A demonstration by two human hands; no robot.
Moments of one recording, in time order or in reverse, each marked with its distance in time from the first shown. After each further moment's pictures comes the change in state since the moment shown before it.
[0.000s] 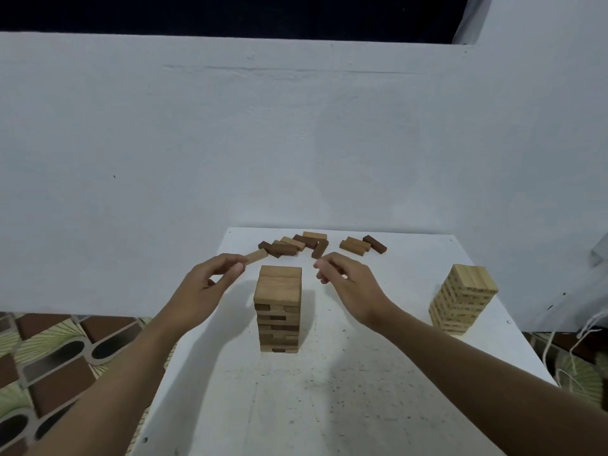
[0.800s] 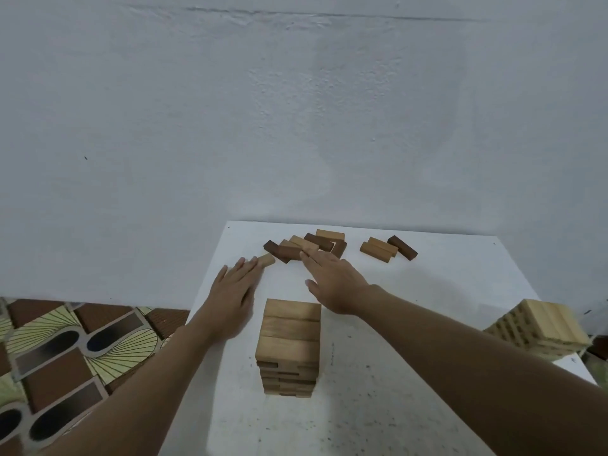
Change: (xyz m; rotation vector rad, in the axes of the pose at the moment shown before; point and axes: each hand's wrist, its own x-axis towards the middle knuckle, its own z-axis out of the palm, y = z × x) left_hand 0.086 -0.122 0.060 0.523 -0.201 0.096; right_hand 0.138 0.079 0.052 -0.979 -0.396 -0.224
